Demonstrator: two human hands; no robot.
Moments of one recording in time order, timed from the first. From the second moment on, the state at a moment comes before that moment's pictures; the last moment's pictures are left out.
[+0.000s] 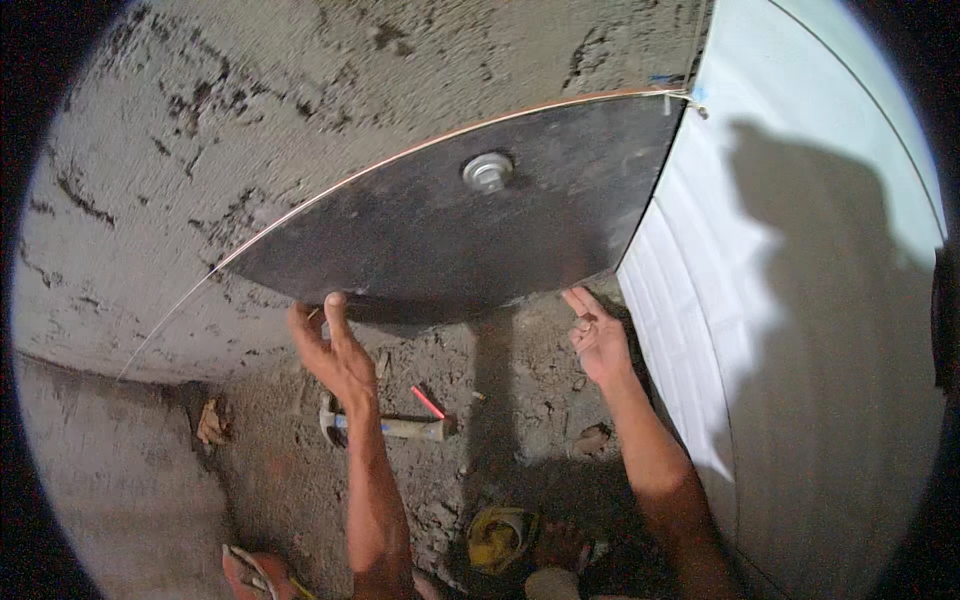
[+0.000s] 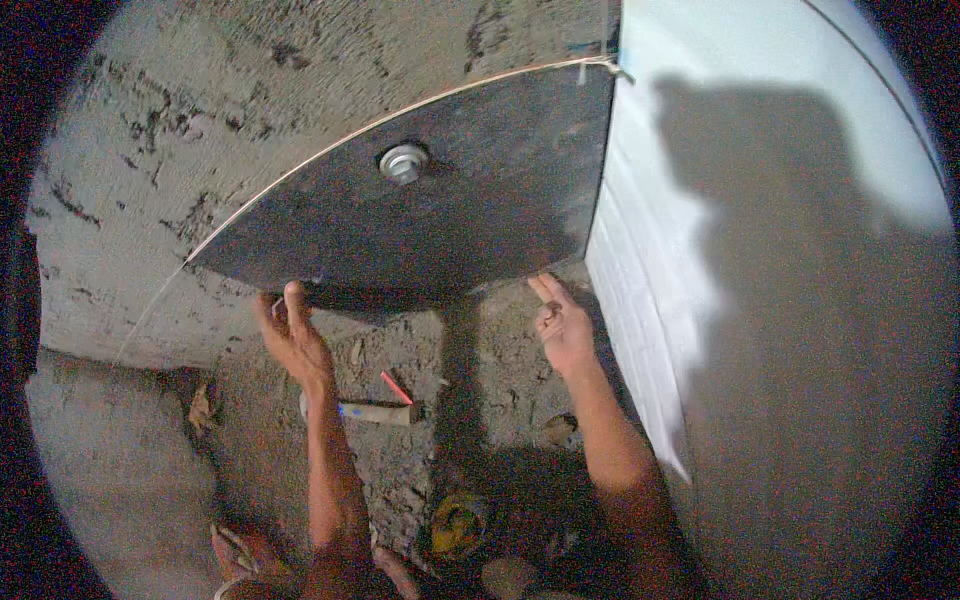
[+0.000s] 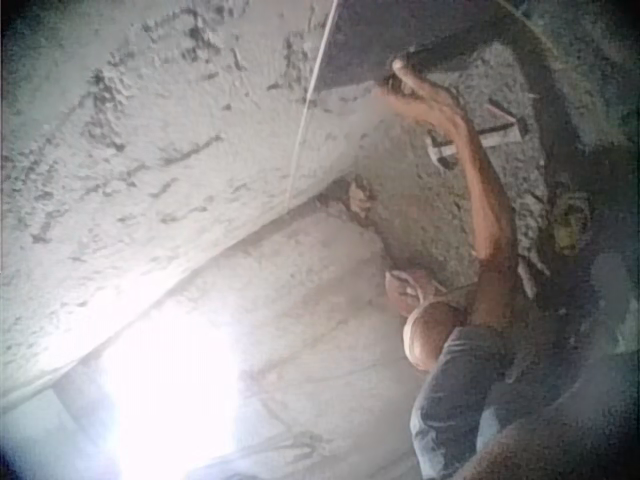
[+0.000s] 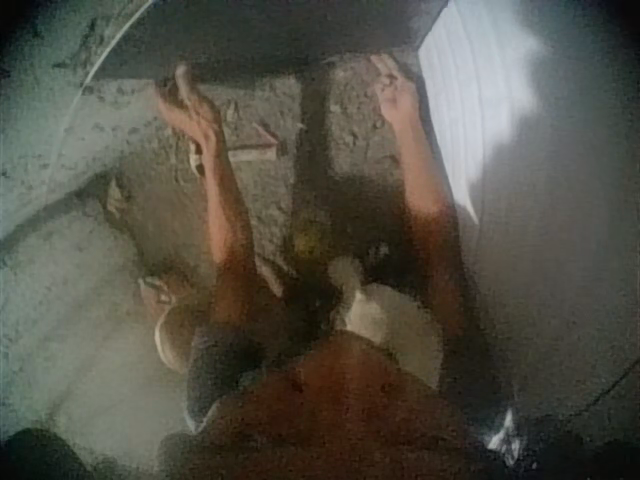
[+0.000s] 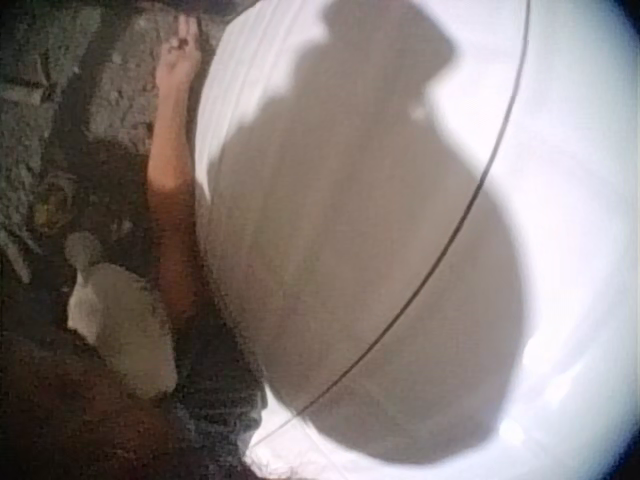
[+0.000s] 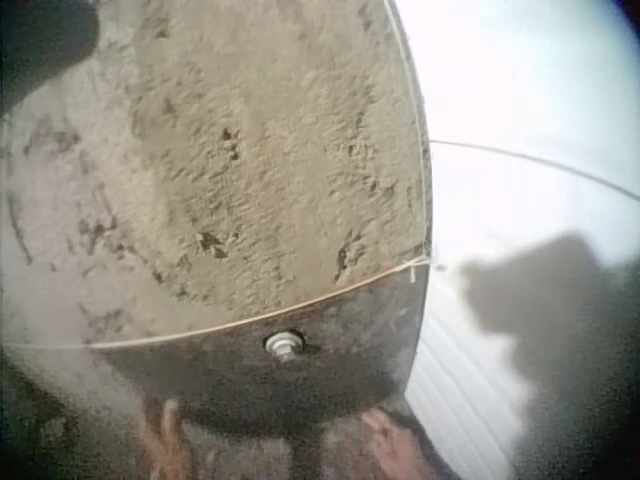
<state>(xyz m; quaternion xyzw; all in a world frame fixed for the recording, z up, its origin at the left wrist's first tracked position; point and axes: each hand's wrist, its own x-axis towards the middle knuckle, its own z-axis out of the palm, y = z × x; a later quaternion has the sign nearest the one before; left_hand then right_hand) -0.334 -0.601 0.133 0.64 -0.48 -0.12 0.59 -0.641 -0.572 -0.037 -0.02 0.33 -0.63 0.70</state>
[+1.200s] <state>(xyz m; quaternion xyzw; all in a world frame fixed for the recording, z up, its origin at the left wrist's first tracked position) -0.318 -0.602 0.158 0.62 -0.51 -0.07 0.59 -0.641 -0.574 -0.048 -0.02 0.31 -0.65 0.70</state>
